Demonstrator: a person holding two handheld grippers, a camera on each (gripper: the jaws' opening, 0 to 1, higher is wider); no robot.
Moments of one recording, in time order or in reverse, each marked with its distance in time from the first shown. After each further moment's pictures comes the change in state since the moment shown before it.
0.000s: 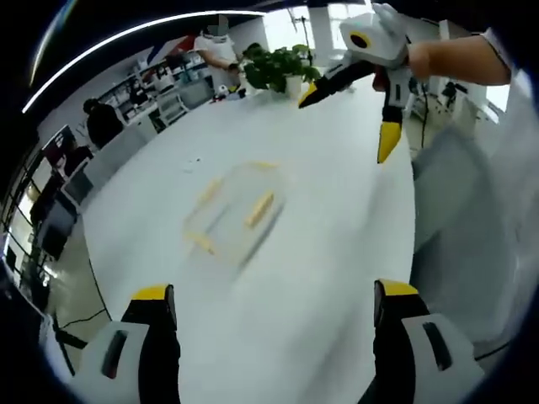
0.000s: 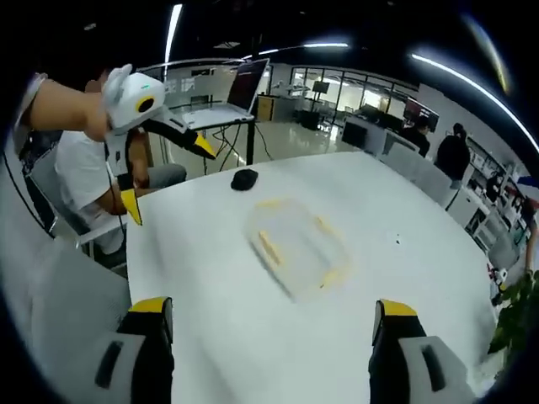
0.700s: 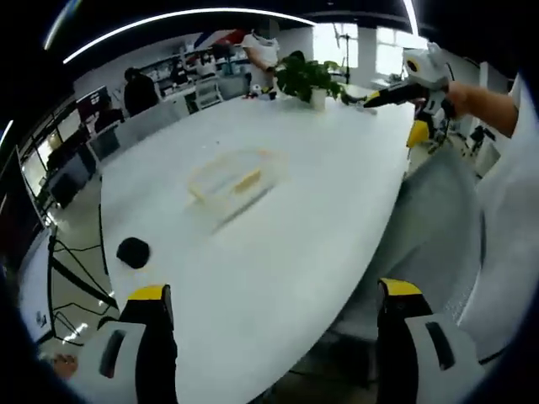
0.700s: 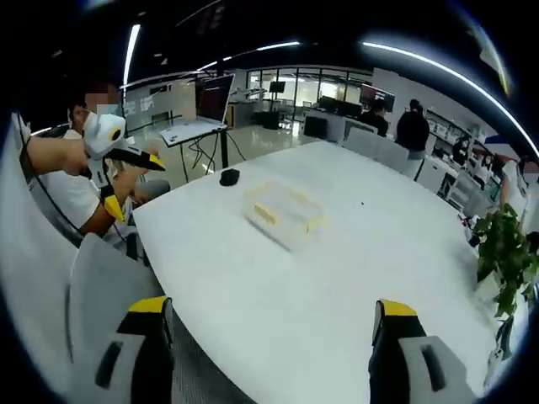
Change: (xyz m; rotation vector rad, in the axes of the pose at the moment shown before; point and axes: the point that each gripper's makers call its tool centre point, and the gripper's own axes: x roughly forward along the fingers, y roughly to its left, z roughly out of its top) left arm -0.054 -0.058 -0.041 -0.205 -0.012 0.078; right arm -0.093 0.033 -0.050 0.141 0.011 -0.138
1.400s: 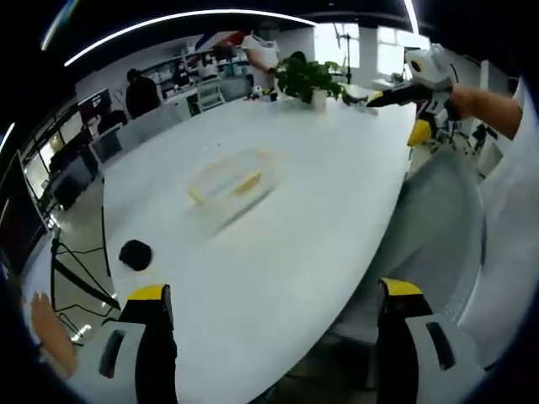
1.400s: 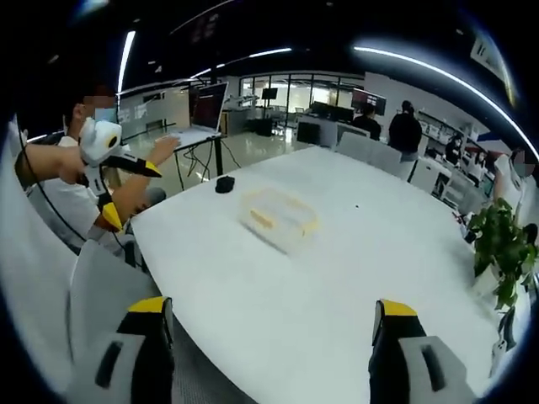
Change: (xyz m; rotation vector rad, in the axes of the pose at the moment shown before) left arm 0.000 -0.003 0.005 0.019 -0.002 0.007; right arm -0.002 0.001 0.003 0.046 -0.045 0.000
